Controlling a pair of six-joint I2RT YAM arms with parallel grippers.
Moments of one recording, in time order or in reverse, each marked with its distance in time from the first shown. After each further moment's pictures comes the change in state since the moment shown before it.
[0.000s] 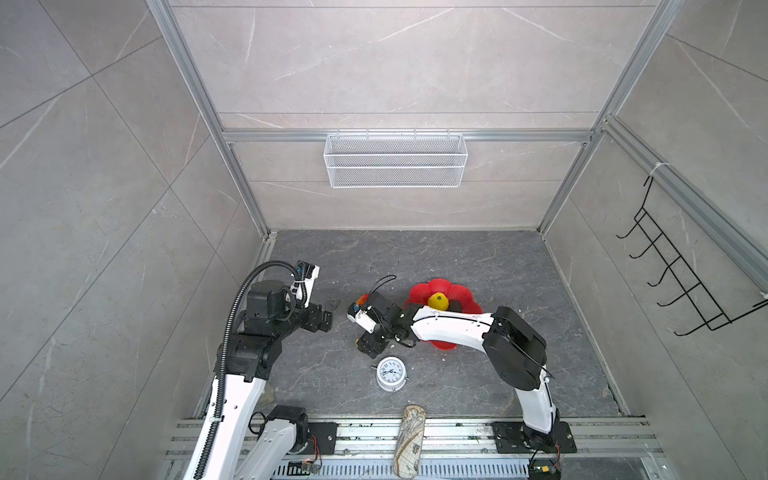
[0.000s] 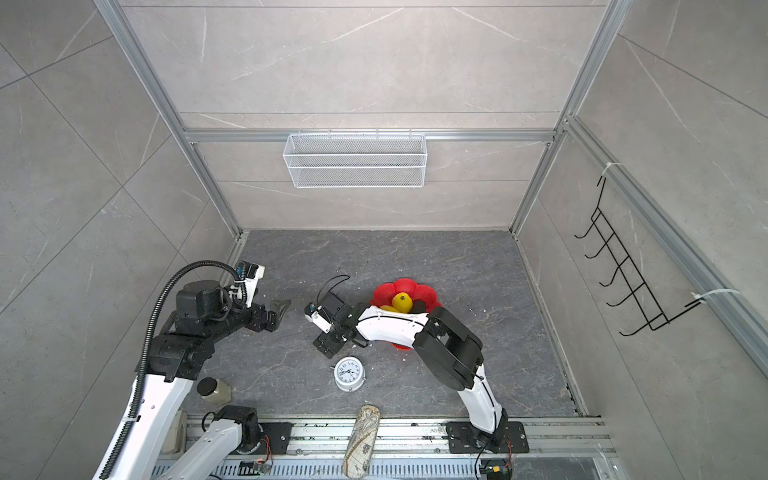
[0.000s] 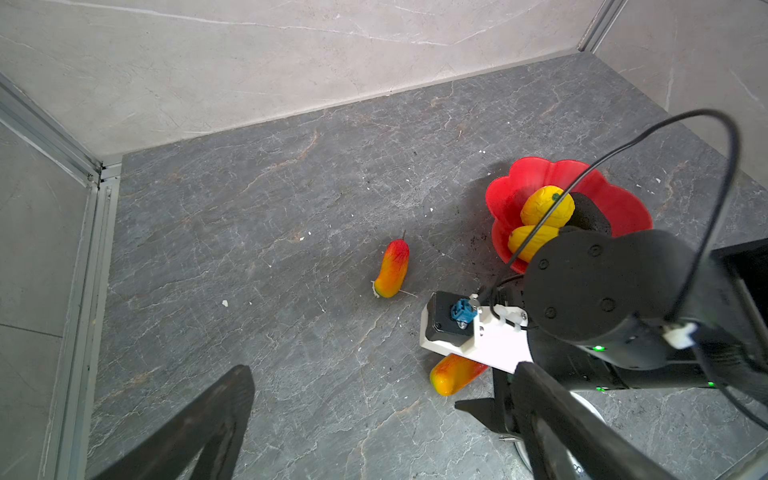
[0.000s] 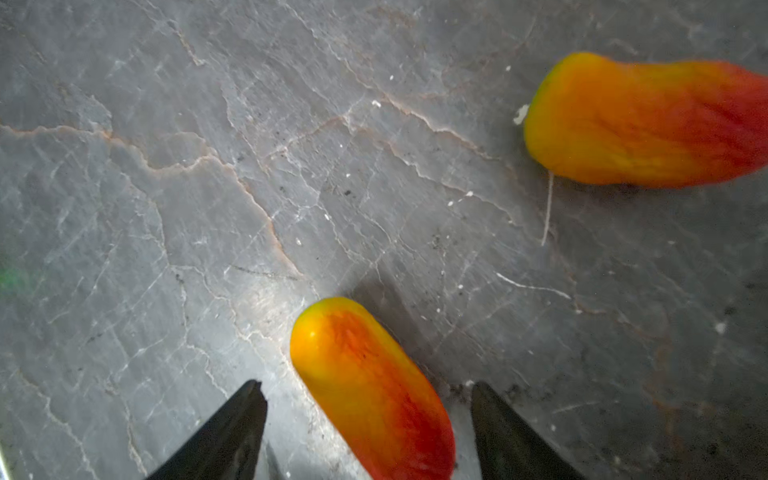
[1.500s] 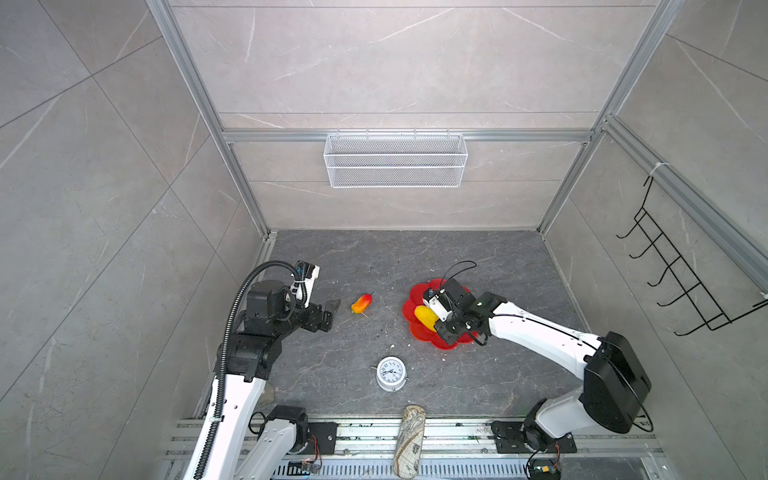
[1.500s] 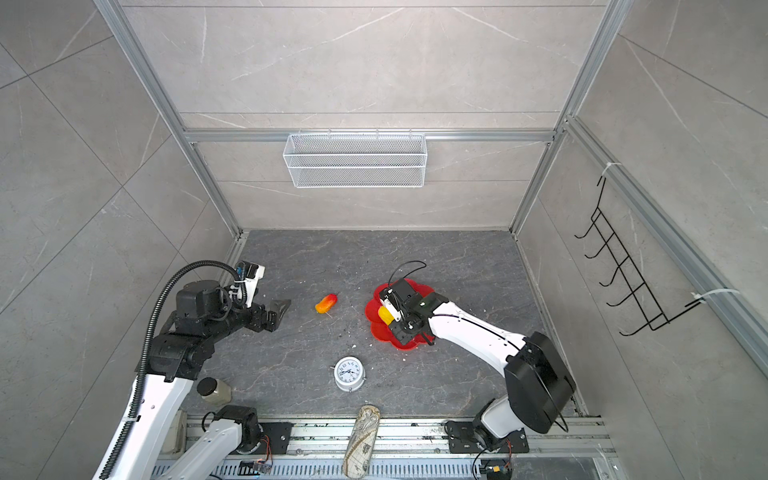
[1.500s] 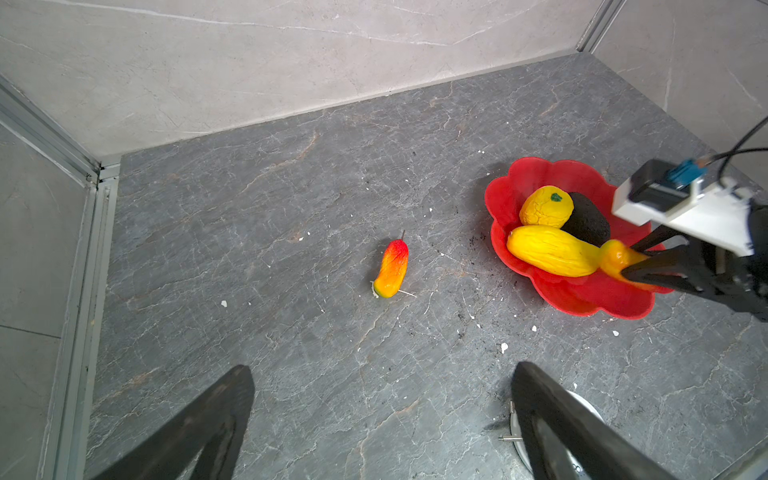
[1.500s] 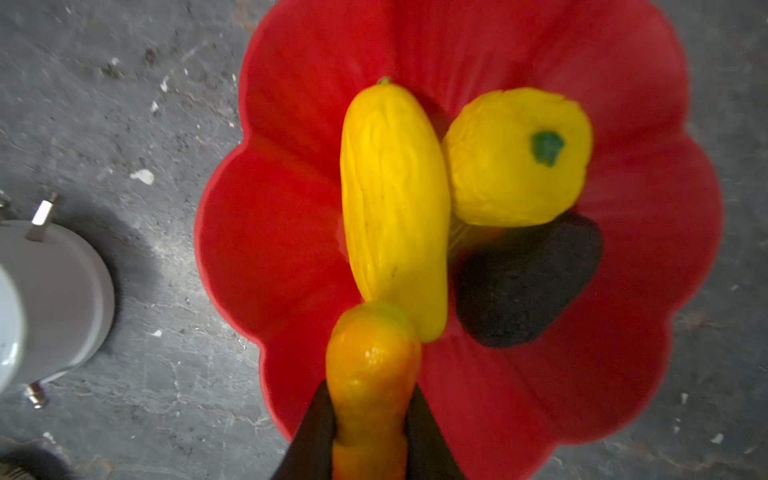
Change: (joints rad) left arm 0.000 0.000 0.000 0.000 0.003 0.000; right arm -0.292 -0.532 -0.410 -0.304 0.188 -0.055
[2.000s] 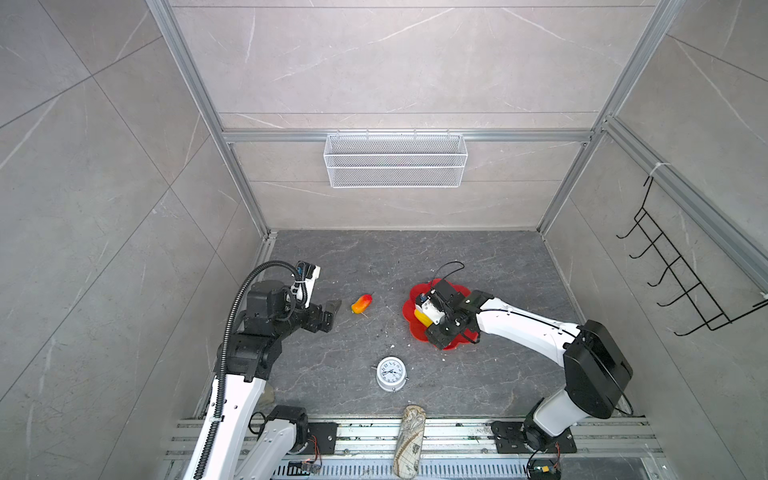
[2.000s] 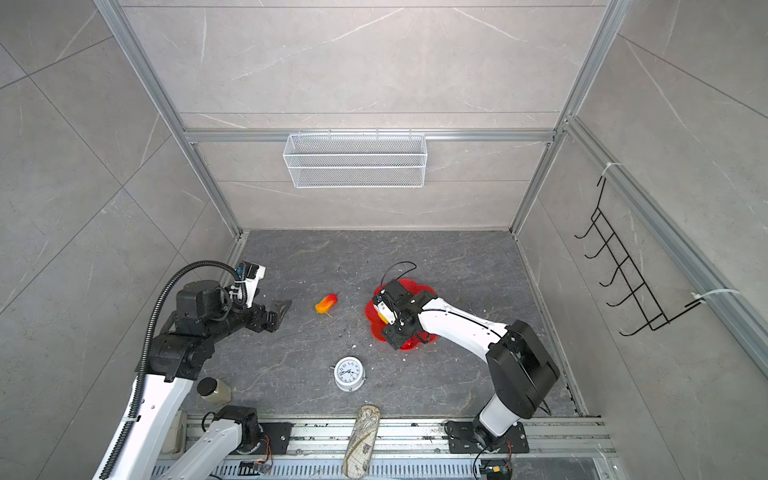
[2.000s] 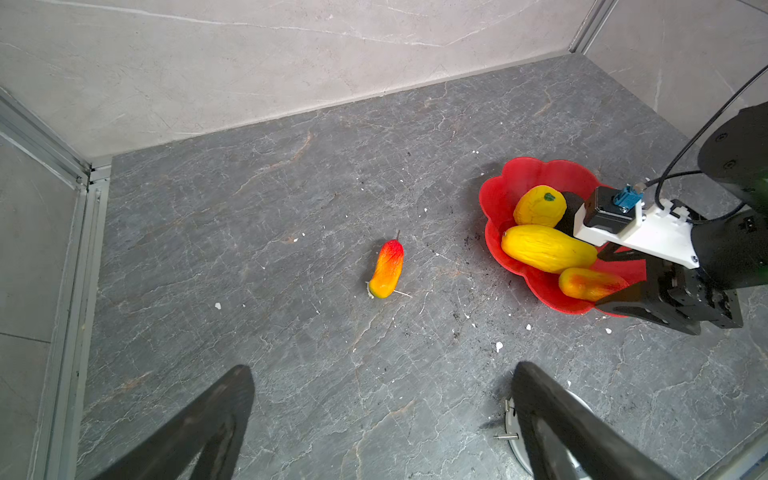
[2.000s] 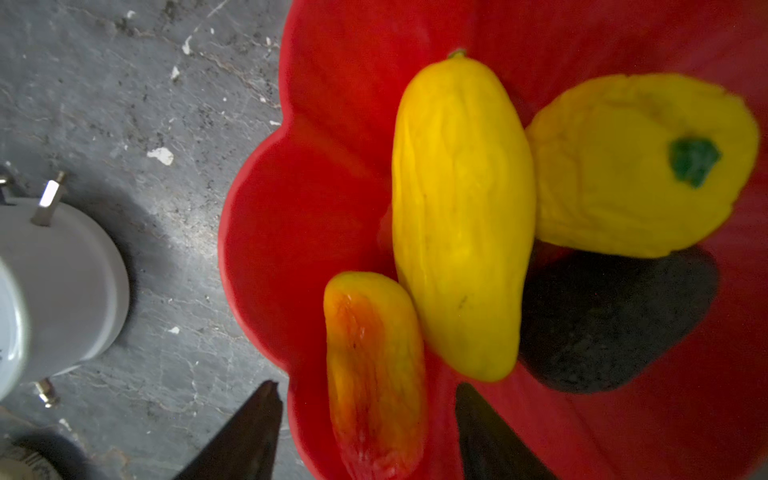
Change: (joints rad) left arm 0.000 0.001 0.000 0.000 0.015 0.000; right arm 0.013 0.070 0.056 -0.017 -0.063 -0.026
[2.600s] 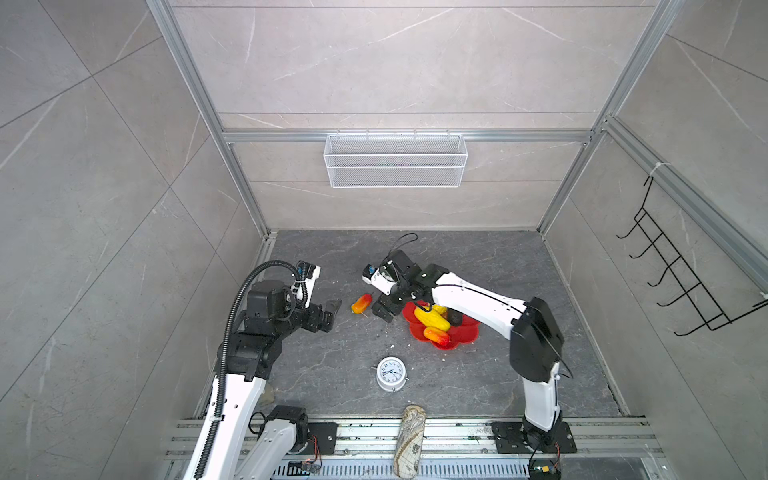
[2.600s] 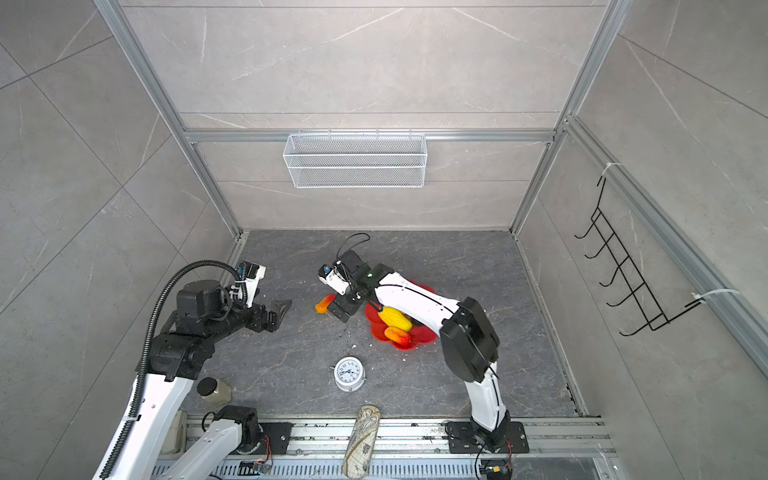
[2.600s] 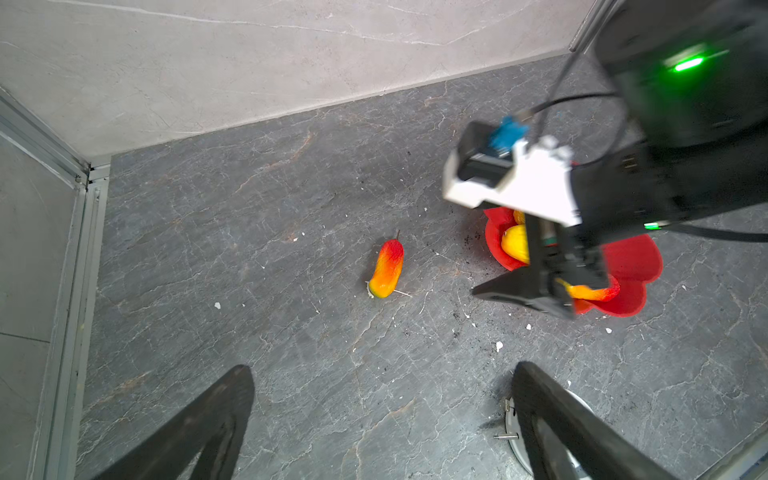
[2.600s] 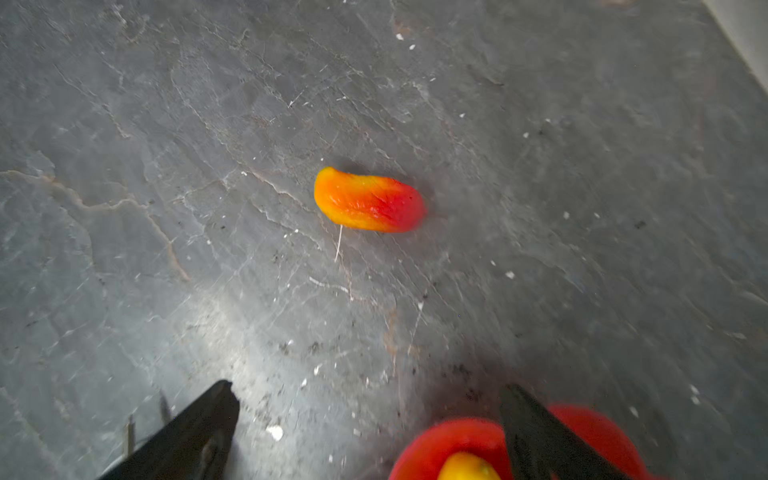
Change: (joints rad) left arm 0.000 0.002 0.000 0.000 0.000 0.000; right arm 0.096 0.455 0.631 0.076 -0.103 -0.165
